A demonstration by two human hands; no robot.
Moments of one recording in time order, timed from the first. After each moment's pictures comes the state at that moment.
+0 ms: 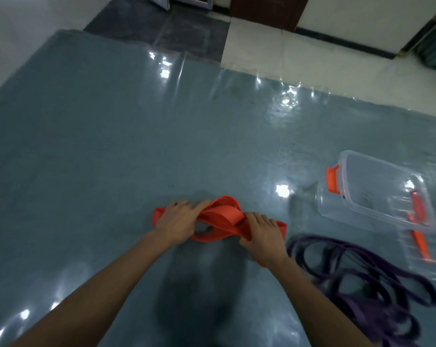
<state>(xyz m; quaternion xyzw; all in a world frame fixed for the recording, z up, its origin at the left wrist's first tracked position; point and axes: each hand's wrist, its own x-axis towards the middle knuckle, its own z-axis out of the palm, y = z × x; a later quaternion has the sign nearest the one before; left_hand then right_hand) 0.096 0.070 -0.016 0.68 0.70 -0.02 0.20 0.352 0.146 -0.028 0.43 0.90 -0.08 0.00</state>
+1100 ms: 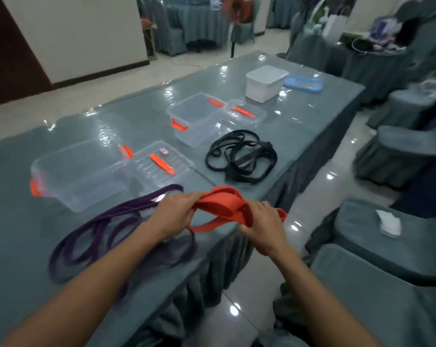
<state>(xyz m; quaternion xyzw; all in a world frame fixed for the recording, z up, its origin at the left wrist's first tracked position) 0.739 0.051 0.107 0.94 0.30 0.13 0.10 0.967 -0.093 0.070 0.78 0.59 -0.04 -0.20</state>
